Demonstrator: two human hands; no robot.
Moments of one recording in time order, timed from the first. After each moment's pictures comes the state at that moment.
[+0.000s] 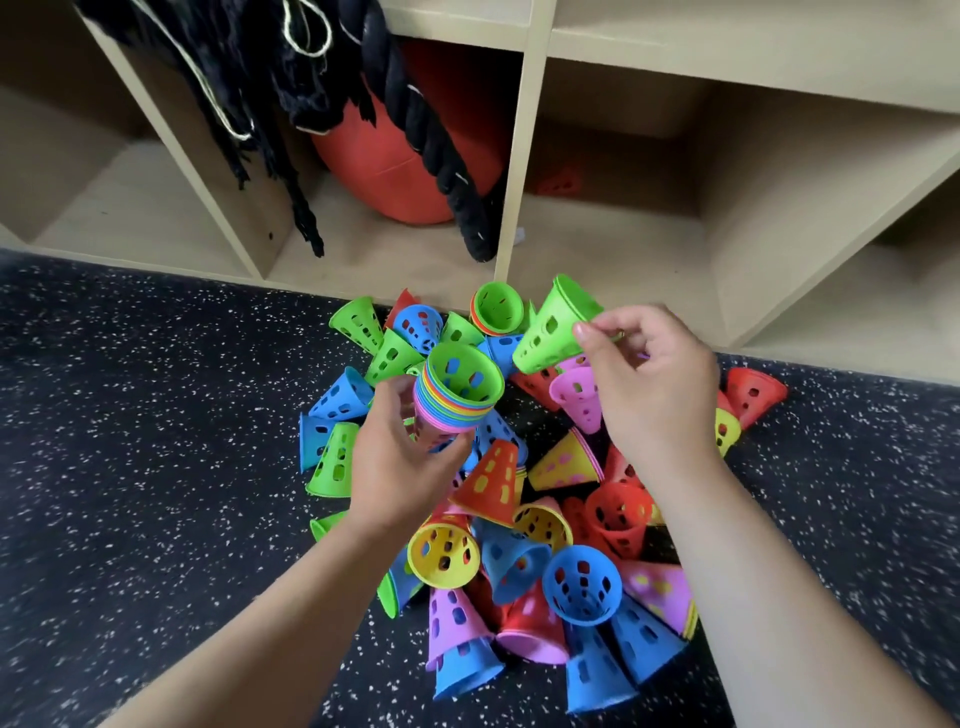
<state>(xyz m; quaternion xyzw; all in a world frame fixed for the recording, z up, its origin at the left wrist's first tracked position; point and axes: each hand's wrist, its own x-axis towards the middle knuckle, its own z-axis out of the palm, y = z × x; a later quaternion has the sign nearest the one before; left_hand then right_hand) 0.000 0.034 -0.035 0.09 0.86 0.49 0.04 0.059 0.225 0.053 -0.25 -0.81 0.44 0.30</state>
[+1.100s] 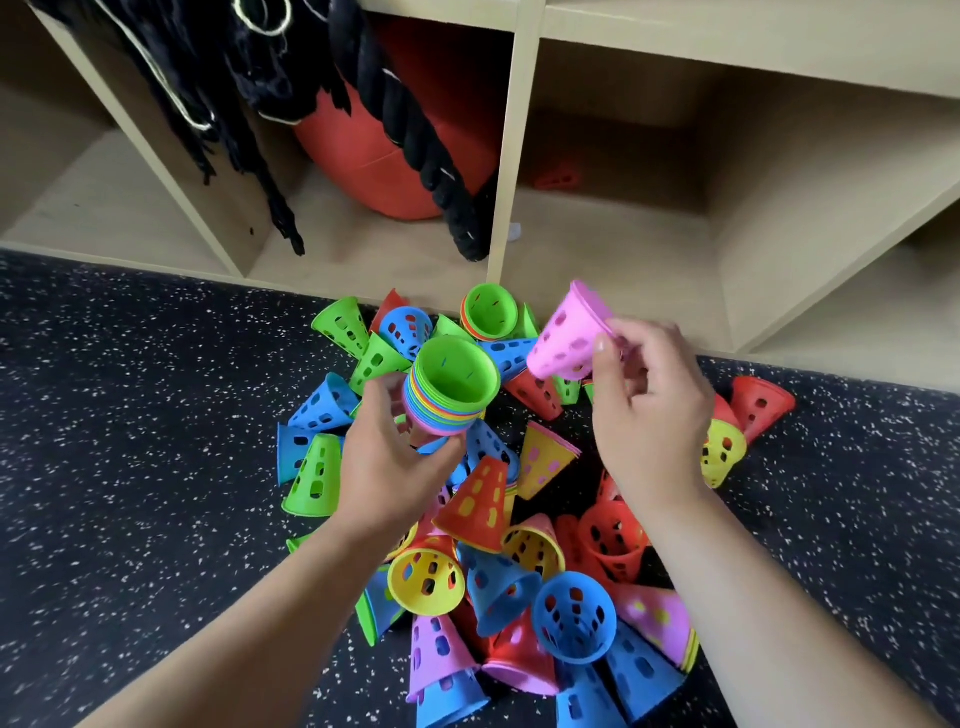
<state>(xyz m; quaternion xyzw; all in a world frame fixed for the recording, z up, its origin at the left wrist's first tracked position) -0.015 0.051 -0.038 0.11 0.84 0.53 0.07 0.048 0.252 0.004 -0.17 -0.84 0.30 0.41</state>
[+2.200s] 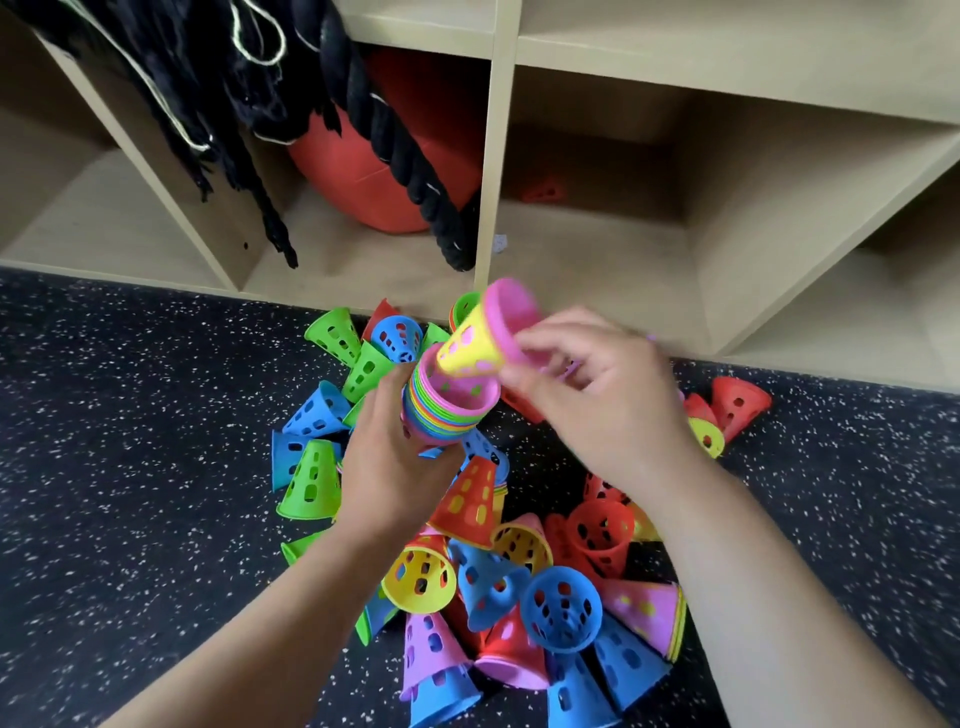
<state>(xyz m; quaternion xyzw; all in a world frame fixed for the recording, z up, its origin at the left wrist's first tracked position) -0.006 0.053 -0.035 0.16 0.86 0.48 0.03 0.053 0.228 0.068 -0.09 -0.86 0.45 0.21</state>
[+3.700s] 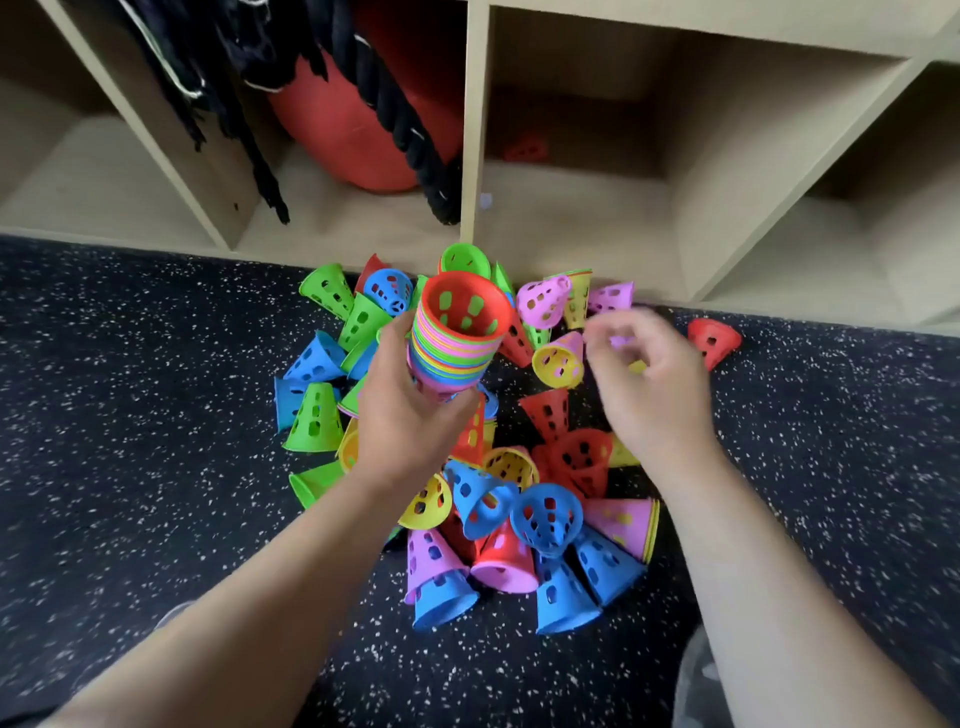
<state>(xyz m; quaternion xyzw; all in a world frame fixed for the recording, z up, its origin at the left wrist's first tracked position) 0.033 0.056 -0.009 0.15 0.82 0.55 0.04 0.122 0.236 0.043 -0.28 -0.81 0.45 0.24</state>
